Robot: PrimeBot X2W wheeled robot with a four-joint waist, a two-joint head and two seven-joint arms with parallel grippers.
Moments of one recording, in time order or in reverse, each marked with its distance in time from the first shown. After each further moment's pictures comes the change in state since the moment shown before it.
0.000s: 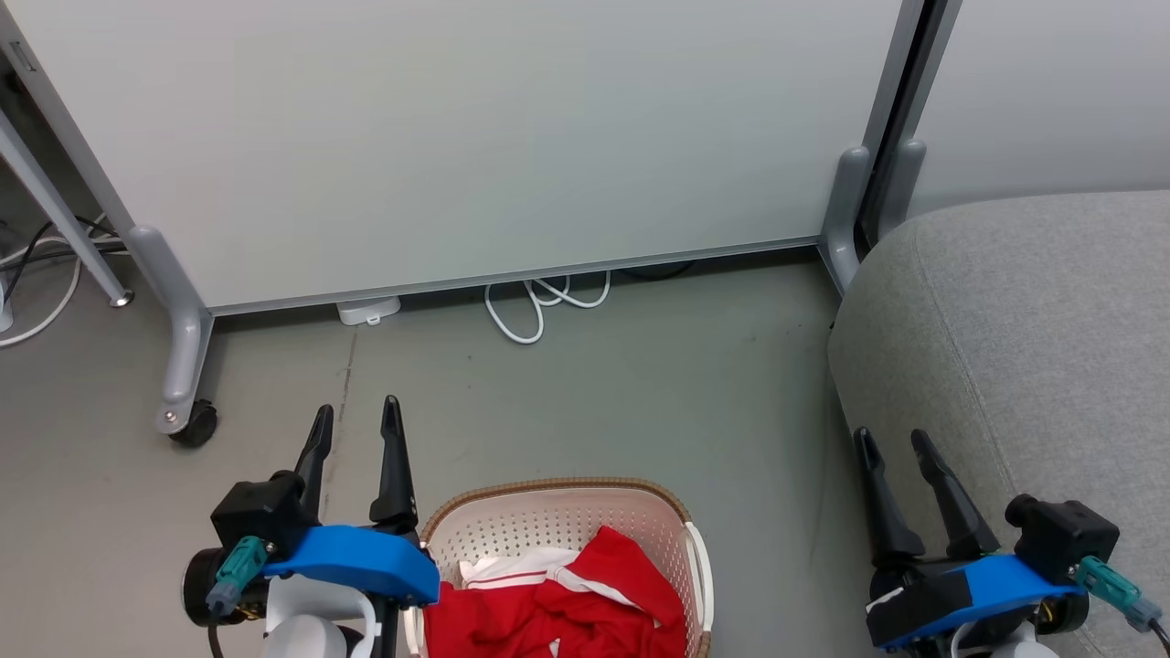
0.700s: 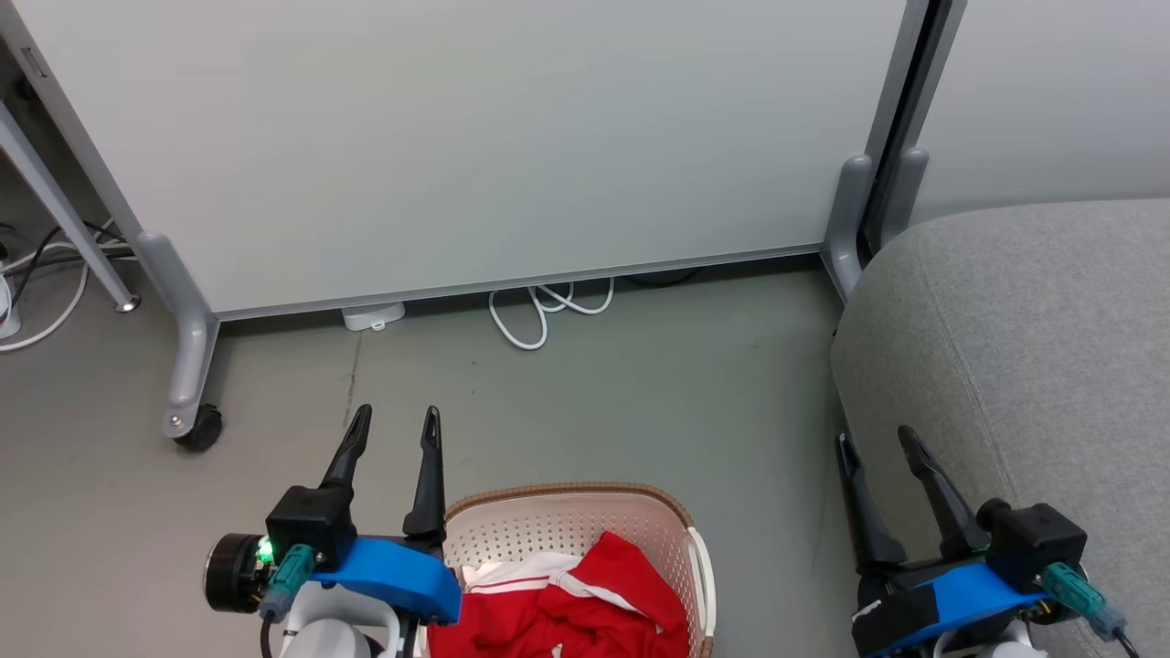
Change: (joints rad) left arm -0.009 -0.004 -0.034 0.047 0.149 -0.053 -0.043; right arm 0.000 -0.001 0.019 0.000 -0.171 0.000 -0.044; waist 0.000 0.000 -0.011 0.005
